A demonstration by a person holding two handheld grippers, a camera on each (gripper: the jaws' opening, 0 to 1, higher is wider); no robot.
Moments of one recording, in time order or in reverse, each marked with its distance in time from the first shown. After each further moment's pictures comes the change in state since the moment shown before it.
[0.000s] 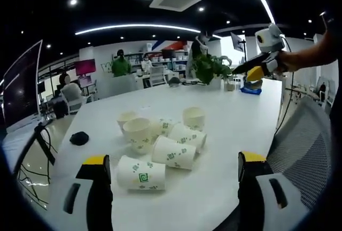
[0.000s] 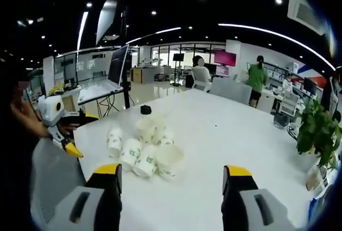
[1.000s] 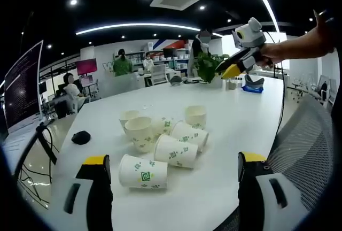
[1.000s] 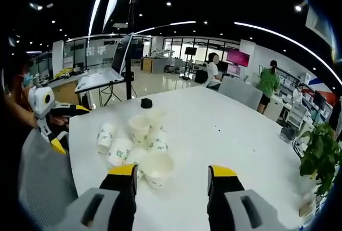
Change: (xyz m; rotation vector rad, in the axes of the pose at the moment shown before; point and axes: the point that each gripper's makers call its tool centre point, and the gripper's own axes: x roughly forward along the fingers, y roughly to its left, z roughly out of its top) left arm 0.000 0.003 -0.002 0.003 0.010 0.013; right arm 0.050 -0.024 0.013 -0.111 0.074 0.055
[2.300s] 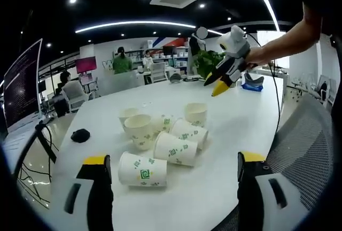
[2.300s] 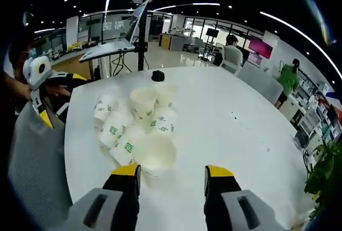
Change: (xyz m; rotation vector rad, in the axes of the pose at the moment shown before) left arm 0.001 0.000 -0.005 -0.001 0.019 -0.003; right arm 0.055 -0.005 -0.034 -0.121 0.192 0.115
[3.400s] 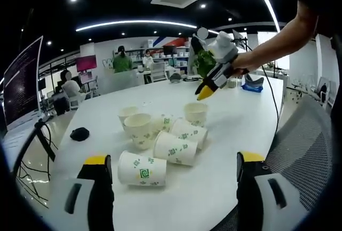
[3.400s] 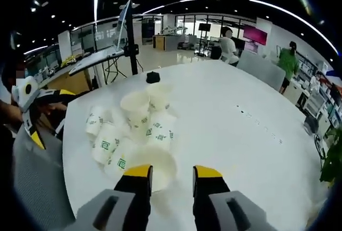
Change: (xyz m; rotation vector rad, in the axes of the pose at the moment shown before) left arm -0.001 0.001 -0.002 -0.015 0.002 -0.003; right arm 0.042 -0.004 0.009 0.128 -0.001 0.041
